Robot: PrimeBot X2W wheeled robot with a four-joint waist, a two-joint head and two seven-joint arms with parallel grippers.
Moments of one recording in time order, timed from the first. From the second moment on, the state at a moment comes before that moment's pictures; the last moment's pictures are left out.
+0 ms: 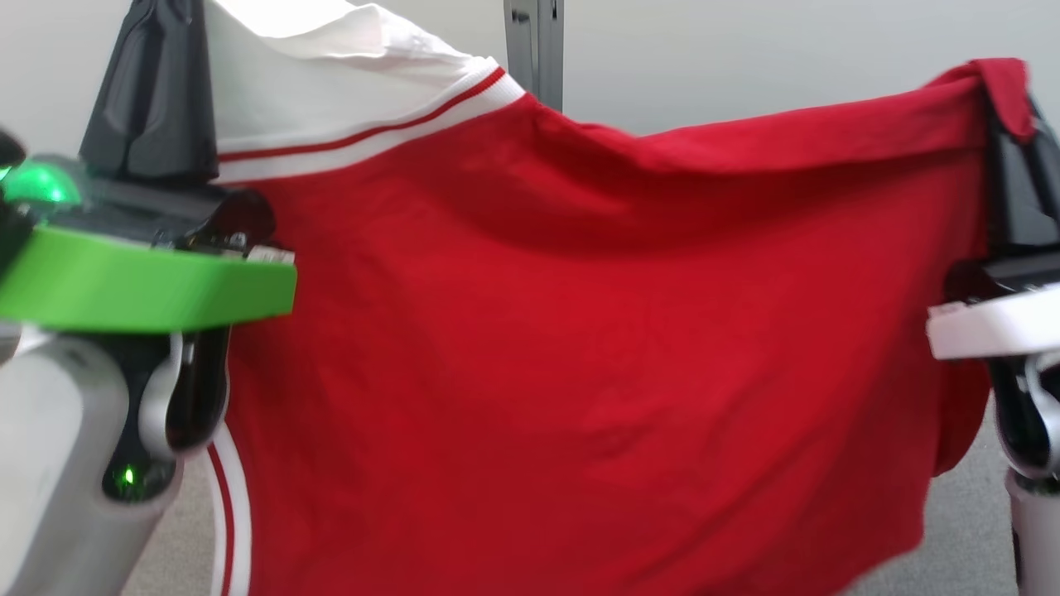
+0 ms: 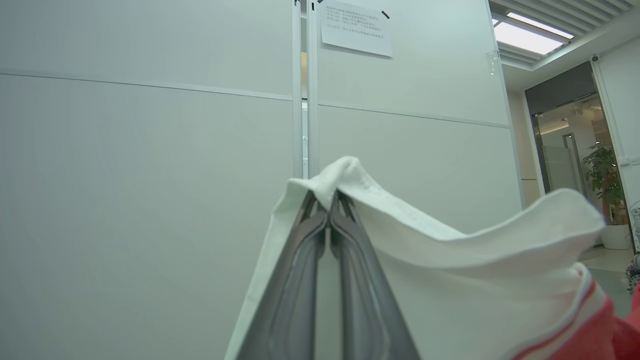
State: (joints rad) left arm -0.64 0.52 -0.45 -0.39 -0.69 0.36 -0.01; right arm -0.28 -0.21 -0.08 -0.37 0.18 0.13 0.12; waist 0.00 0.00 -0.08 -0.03
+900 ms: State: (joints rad) left arm -1.17 0.14 -0.42 0.50 -0.56 0.03 -0.26; right arm -1.18 -0.13 -0.11 0.92 -0.09 0.13 -0.25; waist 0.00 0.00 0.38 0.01
